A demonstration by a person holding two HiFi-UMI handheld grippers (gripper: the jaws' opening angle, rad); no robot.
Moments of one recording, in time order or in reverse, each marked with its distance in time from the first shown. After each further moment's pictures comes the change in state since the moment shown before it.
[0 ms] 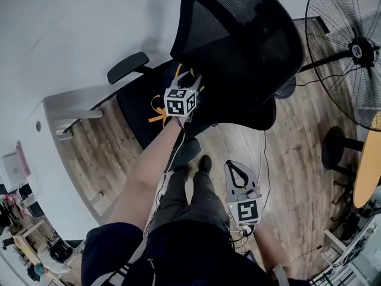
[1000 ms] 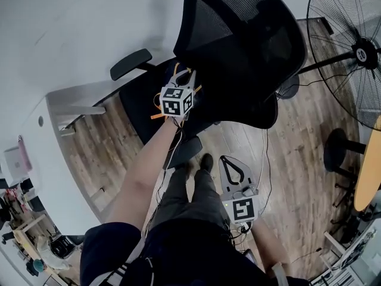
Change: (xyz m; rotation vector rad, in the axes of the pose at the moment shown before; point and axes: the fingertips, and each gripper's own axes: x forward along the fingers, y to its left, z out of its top) left arm -0.025 0.004 0.021 0.057 -0.041 0.018; right arm 0.011 0.013 0.026 -0.058 -0.089 0.050
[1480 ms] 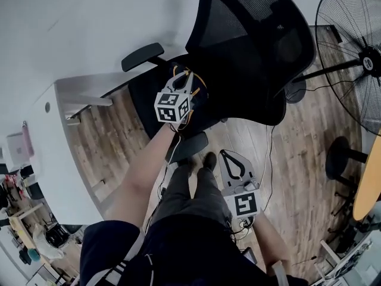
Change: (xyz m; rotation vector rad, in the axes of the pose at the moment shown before) left arm -0.071 0.017 0.012 -0.022 -0.076 0.063; right arm 0.005 0.022 0.020 0.008 -0.075 0.077
